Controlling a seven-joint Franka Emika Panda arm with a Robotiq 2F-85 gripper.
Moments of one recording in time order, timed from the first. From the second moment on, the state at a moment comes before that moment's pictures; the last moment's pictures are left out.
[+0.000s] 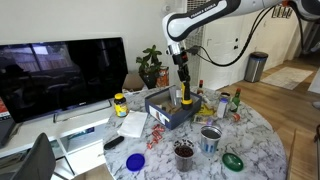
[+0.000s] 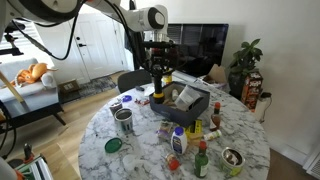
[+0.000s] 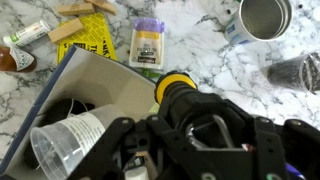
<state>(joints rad) 0.04 0.60 0.08 -1.33 -0.12 1.64 -0.33</state>
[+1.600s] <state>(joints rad) -0.03 0.20 0.06 -2.30 -0.04 2.20 -0.41</state>
